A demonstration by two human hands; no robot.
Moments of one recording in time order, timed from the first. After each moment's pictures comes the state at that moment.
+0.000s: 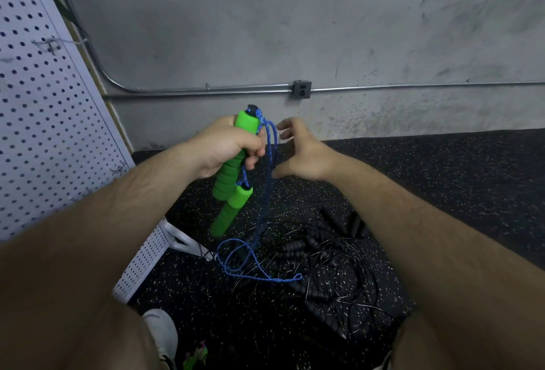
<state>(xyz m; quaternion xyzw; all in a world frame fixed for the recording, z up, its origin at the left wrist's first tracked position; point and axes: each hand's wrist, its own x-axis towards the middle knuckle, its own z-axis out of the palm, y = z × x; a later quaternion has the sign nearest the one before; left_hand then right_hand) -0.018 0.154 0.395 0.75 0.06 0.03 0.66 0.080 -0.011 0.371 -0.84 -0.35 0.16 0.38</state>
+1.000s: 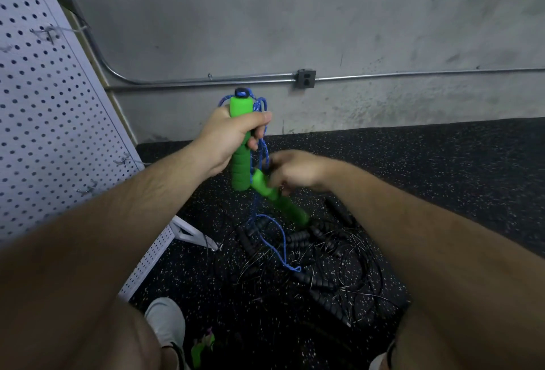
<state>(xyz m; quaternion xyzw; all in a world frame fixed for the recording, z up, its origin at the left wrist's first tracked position) -0.006 0.154 0.373 0.72 0.09 0.17 0.67 0.076 0.009 0.329 -0.80 -0.32 0.33 0.38</state>
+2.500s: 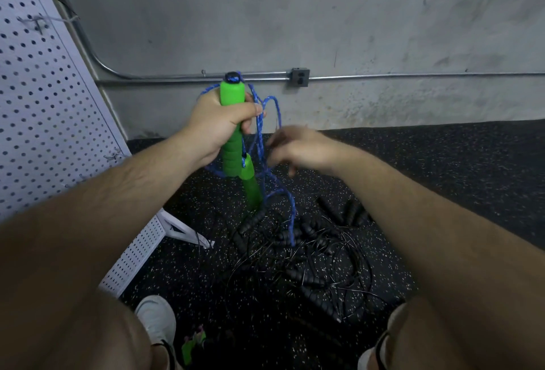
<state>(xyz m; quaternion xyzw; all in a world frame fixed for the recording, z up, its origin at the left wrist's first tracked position) -0.008 0.157 0.385 0.72 0.07 0.22 0.66 0.070 -0.010 0.368 -0.84 -0.32 0.25 0.37</state>
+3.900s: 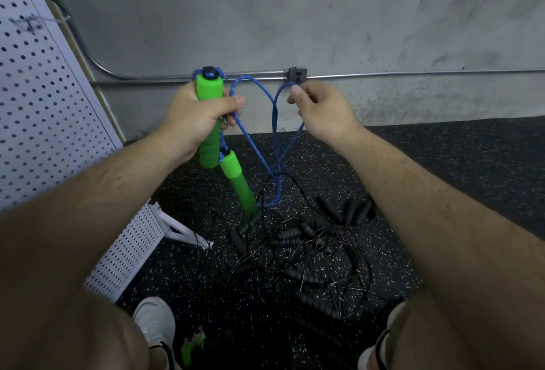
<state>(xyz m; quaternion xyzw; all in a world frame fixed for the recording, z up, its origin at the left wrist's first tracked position) -0.025 0.167 0.401 0.74 0.10 0.25 0.61 0.087 -0.020 0.399 -0.84 -0.27 -0.04 0.46</state>
